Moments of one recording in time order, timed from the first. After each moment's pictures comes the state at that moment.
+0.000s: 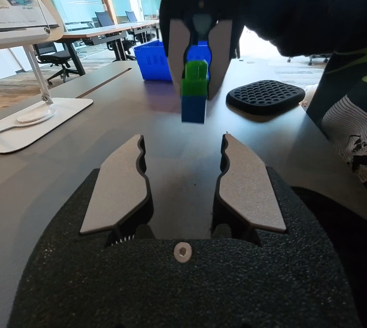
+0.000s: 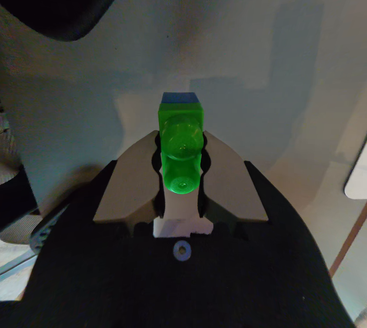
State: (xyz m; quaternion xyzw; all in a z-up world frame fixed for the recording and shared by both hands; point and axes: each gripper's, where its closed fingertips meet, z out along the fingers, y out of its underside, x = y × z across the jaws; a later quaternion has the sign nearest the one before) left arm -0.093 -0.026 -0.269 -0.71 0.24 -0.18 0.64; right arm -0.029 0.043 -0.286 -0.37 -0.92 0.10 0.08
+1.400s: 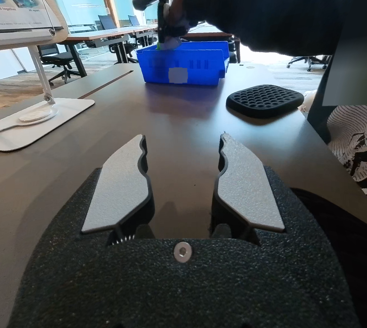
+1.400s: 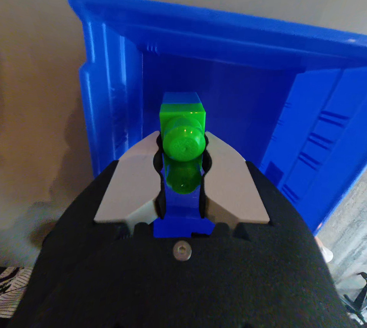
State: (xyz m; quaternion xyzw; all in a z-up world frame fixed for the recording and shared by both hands) left arm -0.096 -0.026 -0.266 -0.70 0.23 -0.18 0.65; right arm 0.124 0.413 -0.293 -0.92 -0.40 0.02 0.06
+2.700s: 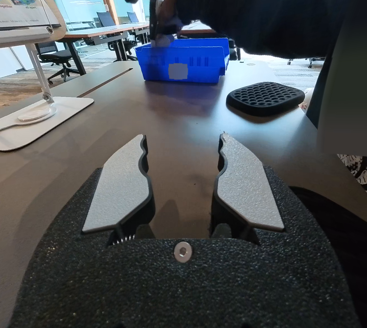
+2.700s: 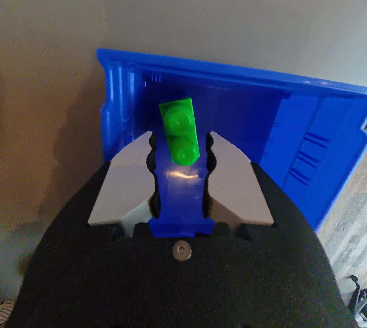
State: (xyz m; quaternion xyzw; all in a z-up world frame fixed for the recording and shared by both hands) left arm -0.094 -0.026 -0.268 -0.71 0.23 -0.18 0.64; right arm 0.103 0.428 -0.291 -0.91 -0.40 0.00 0.10
